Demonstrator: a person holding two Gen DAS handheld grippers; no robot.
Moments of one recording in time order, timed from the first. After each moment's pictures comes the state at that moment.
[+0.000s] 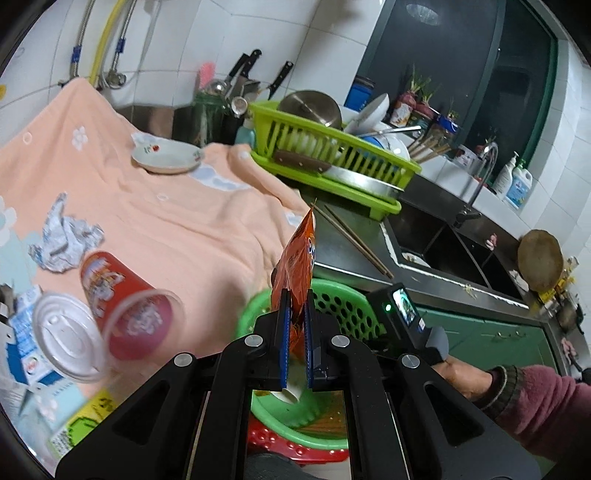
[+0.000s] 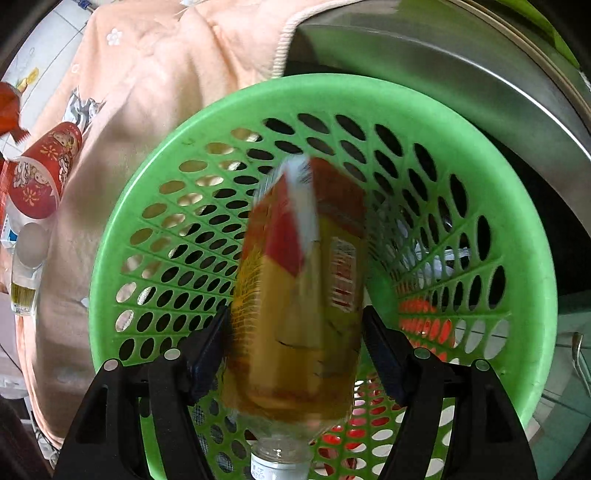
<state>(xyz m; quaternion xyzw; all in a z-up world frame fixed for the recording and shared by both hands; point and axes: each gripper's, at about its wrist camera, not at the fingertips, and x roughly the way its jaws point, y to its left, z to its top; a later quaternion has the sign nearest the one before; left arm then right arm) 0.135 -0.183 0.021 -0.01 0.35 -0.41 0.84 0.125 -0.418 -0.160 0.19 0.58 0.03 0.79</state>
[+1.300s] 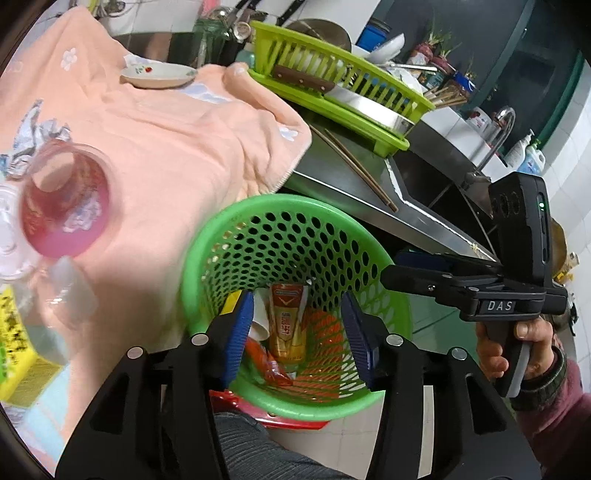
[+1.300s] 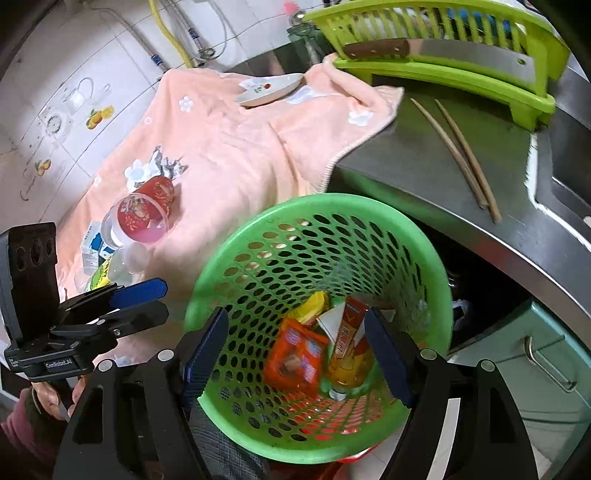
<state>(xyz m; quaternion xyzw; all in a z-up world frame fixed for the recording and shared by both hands) 0.112 -0.209 -0.052 -0.01 0.44 -0.39 0.81 0.054 -0.429 -0.053 0.18 0.45 0.07 0.87</state>
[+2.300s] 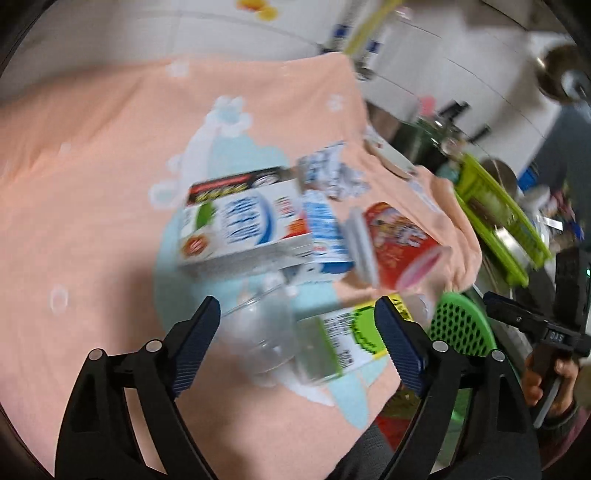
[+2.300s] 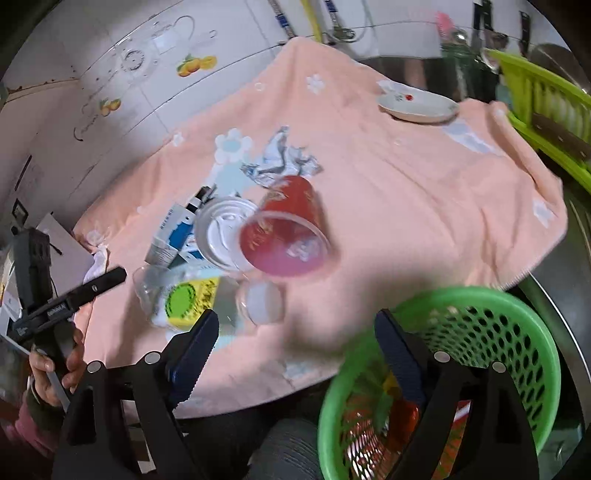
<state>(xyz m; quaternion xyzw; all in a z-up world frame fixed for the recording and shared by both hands) 0.127 0.057 -0.015 -0.16 0.40 -0.10 0.90 0.152 -0.277 -0.001 0.10 0.44 0.21 0.87</state>
